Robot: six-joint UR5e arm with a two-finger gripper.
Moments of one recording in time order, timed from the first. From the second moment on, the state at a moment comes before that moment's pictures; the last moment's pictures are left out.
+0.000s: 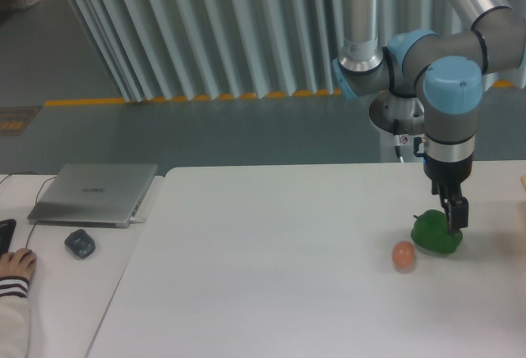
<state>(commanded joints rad) 2.41 -1.81 -1.54 -1.37 1.58 1.66</state>
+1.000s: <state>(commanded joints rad) 2.44 -1.80 -1.60 -1.27 1.60 1.65</state>
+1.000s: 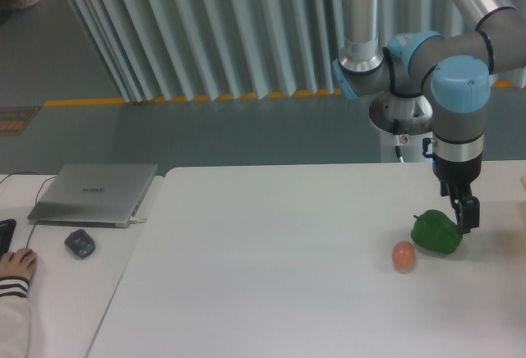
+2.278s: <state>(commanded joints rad) 2.58 -1.79 -1.61 -1.21 1.61 1.67</state>
